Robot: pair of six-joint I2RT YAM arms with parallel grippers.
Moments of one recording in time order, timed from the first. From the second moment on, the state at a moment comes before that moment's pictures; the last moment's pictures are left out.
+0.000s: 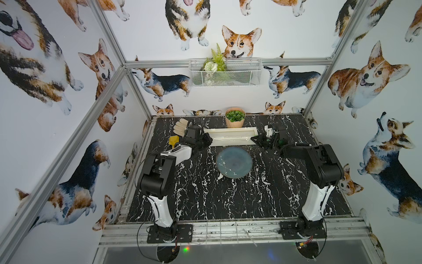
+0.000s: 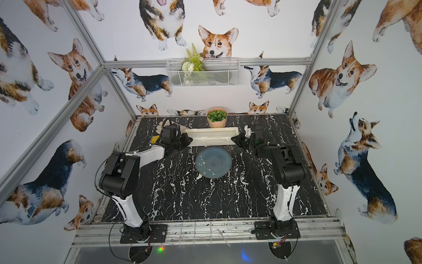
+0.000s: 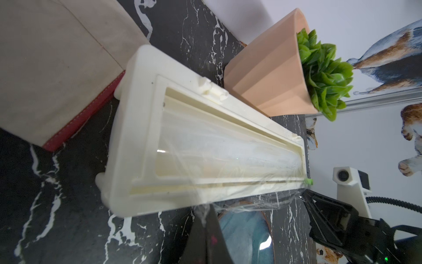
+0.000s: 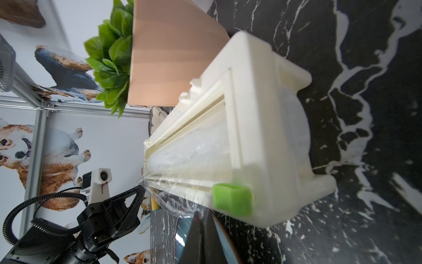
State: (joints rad) left arm -0.30 1.84 1.10 0.11 0.32 -0.81; right arm 0.22 1.91 1.02 0.37 -0.61 0.96
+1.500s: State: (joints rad) left arm -0.24 1.74 1.65 -0.45 0.32 -0.78; right arm 0.18 1.95 1.89 -0.48 -0.64 0.80
